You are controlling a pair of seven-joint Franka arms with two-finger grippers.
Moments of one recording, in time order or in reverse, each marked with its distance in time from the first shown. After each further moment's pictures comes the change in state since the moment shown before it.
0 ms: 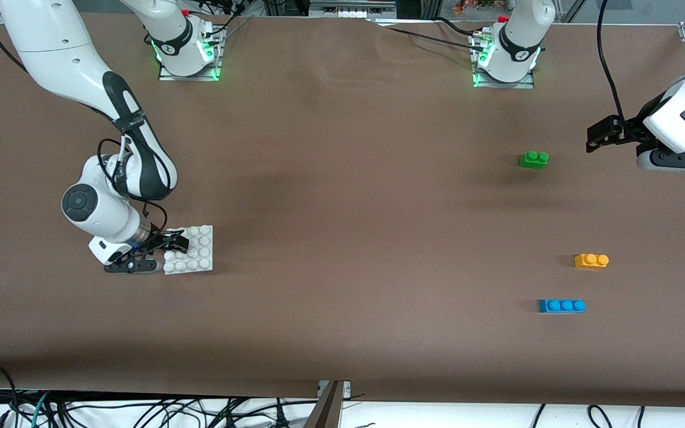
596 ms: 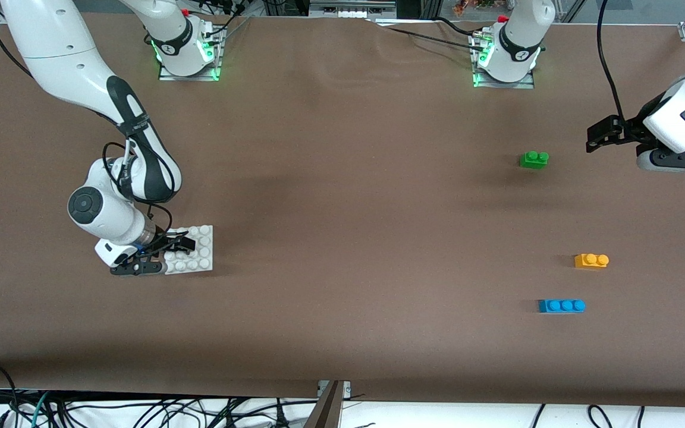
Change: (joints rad) left arm 0.000 0.000 0.000 0.000 0.000 0.000 0.000; right arm -0.004 0.020 0.009 0.009 0.005 0.023 -0.041
